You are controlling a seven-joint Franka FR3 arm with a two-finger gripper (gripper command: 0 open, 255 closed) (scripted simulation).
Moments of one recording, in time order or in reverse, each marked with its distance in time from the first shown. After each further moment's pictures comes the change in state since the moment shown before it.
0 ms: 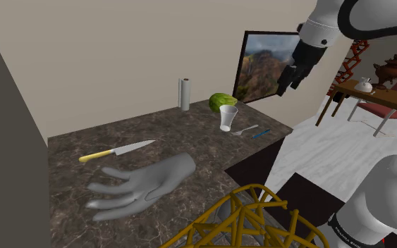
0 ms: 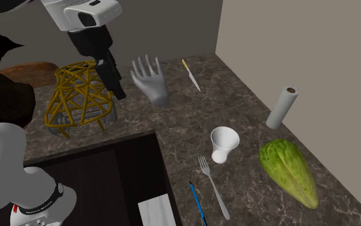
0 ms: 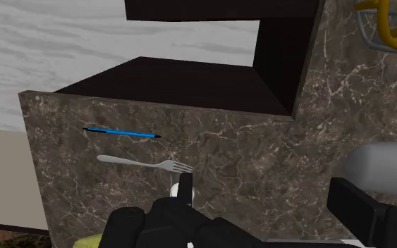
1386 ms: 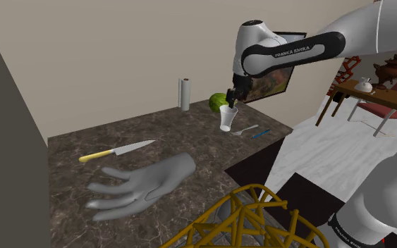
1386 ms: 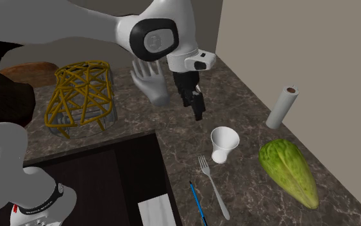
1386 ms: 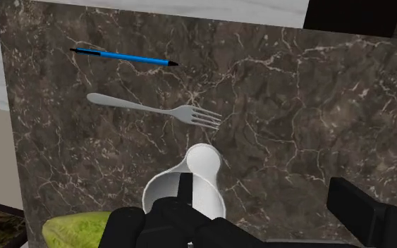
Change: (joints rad) arm -0.052 0.696 0.029 0.268 -0.174 0.328 0.041
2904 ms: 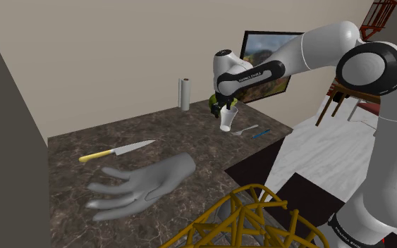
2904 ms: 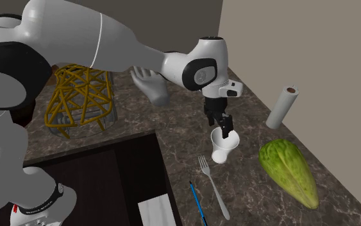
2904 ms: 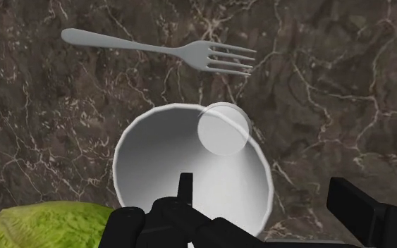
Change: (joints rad) arm -0.006 0.424 -0.024 0.276 -0.115 0.097 0.032
